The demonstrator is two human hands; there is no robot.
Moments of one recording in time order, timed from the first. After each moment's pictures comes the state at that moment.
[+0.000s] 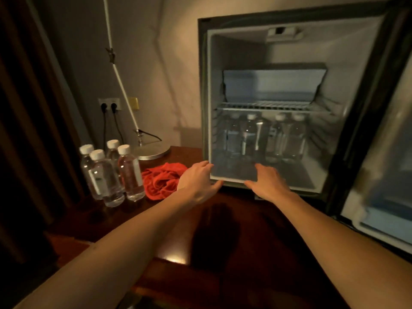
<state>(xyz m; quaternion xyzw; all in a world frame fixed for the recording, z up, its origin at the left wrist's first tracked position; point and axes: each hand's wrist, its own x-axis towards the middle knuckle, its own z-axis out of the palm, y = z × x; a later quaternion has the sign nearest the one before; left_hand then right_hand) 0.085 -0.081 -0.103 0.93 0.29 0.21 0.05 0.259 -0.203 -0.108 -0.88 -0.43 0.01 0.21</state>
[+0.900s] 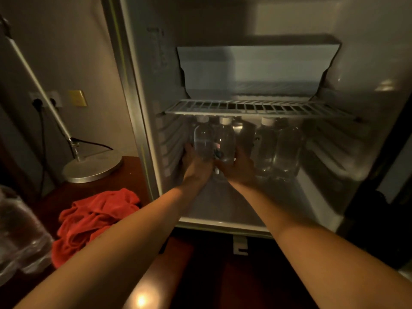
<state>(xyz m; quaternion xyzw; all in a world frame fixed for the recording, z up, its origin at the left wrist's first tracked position) 0.317 0.025 -0.118 0.71 0.40 0.40 0.41 0.391 -0.065 -0.121 -0.74 -0.37 -0.03 0.56</state>
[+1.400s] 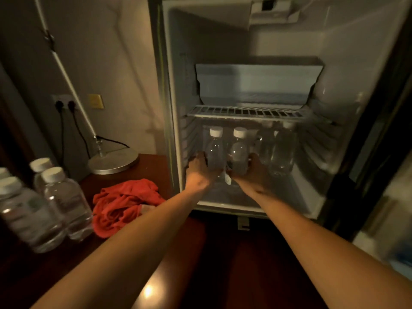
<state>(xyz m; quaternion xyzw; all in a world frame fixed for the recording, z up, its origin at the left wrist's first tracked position) 0.243 -0.016 -0.113 0.81 0.36 0.33 0.32 0.359 -0.122 -0.125 -0.78 -0.34 0.02 0.53</state>
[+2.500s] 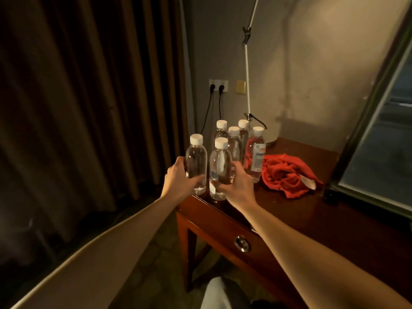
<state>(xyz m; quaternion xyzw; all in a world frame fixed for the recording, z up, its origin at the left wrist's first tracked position) -0.242 0.027 -0.156 0.70 0.55 0.42 0.20 -0.069 -0.008 -0.174 -0.61 -0.59 0.19 0.49</state>
